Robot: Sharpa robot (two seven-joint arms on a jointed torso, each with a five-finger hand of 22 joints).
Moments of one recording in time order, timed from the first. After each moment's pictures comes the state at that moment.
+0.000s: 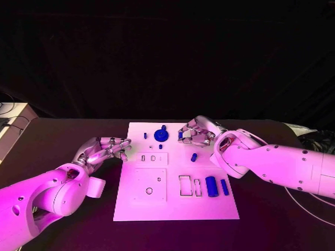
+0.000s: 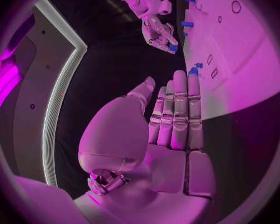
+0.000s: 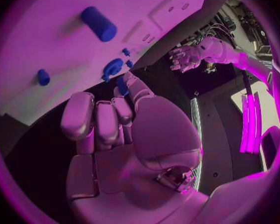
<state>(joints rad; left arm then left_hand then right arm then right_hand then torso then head) 1.02 -0.89 0.12 1.54 -0.26 -0.28 0.32 1.34 -0.05 0.21 0.02 0.05 1.08 0.15 0.07 0.07 1.26 0.08 0.06 0.06 1.26 0.02 0.46 0.52 0.09 0.95 0.02 0.81 0.39 1.24 -0.79 -0.09 1.48 -1.16 -0.57 -0.11 1.30 0.02 0.11 -0.09 0.27 1.13 0.09 0.07 0.07 1.28 0.00 1.14 1.31 1.46 -0.05 1.23 1.14 0.09 1.46 -0.06 1.04 1.31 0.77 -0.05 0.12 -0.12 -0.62</state>
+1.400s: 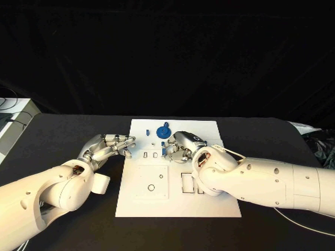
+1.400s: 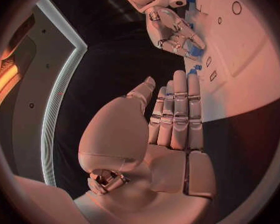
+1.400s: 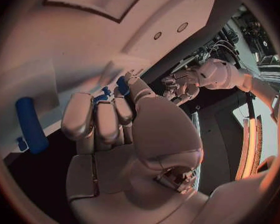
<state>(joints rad) 1.01 -0.87 0.12 1.53 -0.26 -0.28 0.32 1.34 -0.05 0.21 0.02 0.05 1.08 0.16 0.07 0.07 1.25 0.09 0.06 0.06 1.26 0.02 0.46 0.52 0.09 0.95 0.02 0.81 0.39 1.17 -0.64 -0.11 1.51 -1.41 -0.60 -0.37 1.29 0.01 0.11 -0.09 0.29 1.14 0.09 0.07 0.07 1.28 0.01 1.14 1.31 1.46 -0.05 1.23 1.12 0.09 1.46 -0.06 1.03 1.31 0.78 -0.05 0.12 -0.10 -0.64</state>
